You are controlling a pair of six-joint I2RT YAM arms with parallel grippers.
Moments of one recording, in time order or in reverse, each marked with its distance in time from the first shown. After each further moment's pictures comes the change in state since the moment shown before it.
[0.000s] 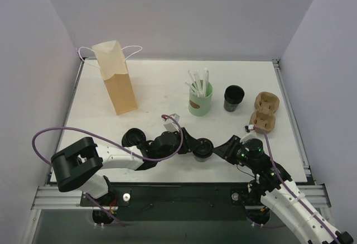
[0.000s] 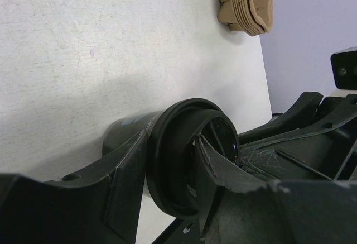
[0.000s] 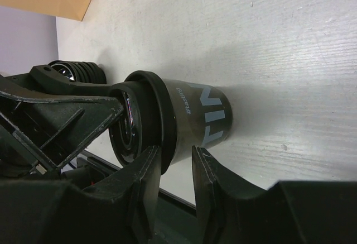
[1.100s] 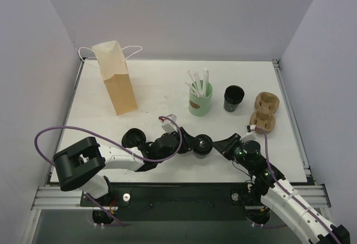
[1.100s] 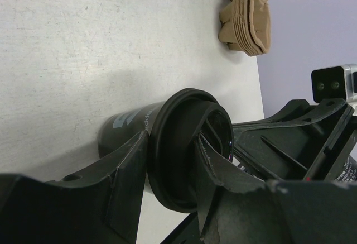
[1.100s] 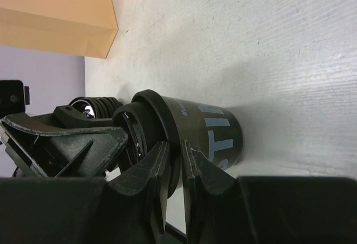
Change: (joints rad) left arm -0.012 0.025 -0.018 0.051 -0.075 -0.060; right arm 0.001 0.018 -0.135 0.277 0.092 0.109
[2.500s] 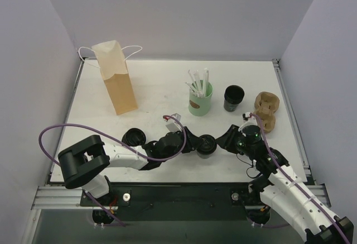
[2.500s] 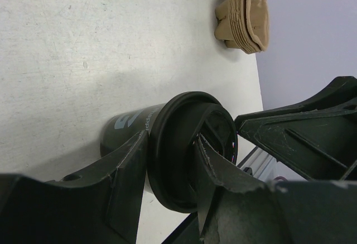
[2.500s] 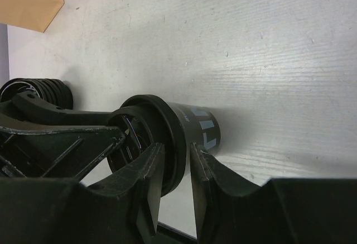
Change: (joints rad) left arm -0.014 0.047 0.053 -0.008 -0.004 0.007; right arm -0.062 0.224 0.303 -0.270 -0.016 -0.319
